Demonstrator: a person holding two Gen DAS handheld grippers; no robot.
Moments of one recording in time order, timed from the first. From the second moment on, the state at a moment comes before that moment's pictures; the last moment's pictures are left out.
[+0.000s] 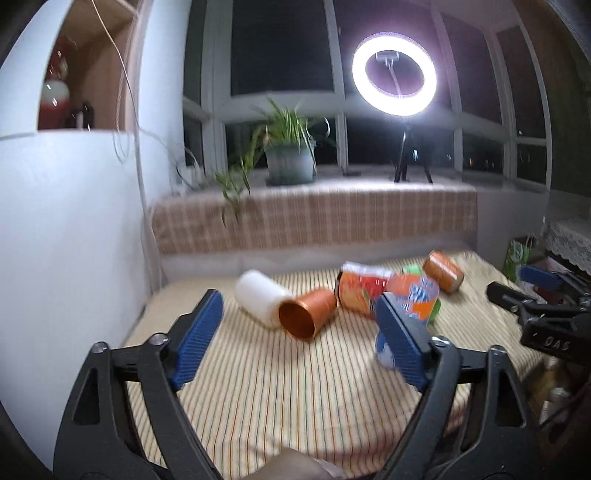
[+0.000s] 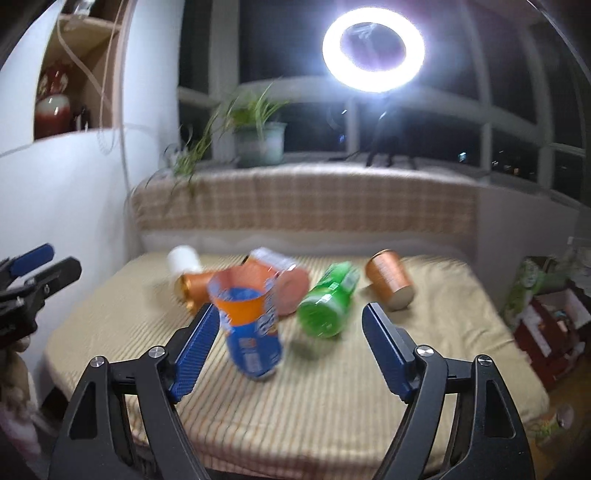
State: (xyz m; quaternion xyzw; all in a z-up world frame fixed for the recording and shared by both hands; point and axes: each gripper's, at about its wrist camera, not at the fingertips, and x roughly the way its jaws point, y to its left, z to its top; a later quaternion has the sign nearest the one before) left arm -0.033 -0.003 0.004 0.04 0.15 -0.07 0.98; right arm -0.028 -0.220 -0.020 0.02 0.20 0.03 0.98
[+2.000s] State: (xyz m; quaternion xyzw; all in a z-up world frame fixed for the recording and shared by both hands) left arm -0.069 -0.014 0.007 0.03 0.12 -0.04 0.99; right arm -0.072 -0.235 0.009 0.02 0.14 -0.04 0.99
